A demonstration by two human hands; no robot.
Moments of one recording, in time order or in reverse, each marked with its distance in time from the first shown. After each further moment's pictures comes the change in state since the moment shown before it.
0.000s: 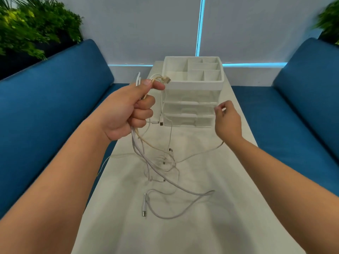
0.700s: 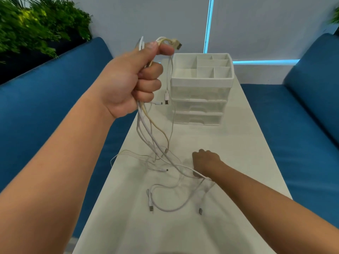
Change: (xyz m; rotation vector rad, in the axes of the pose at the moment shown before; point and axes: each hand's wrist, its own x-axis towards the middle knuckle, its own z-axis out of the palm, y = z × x) left_hand -0.002 0.037 -0.005 -0.017 -0.085 0.169; right_hand -0.087 0.008 0.057 -0.974 -0.915 -0.134
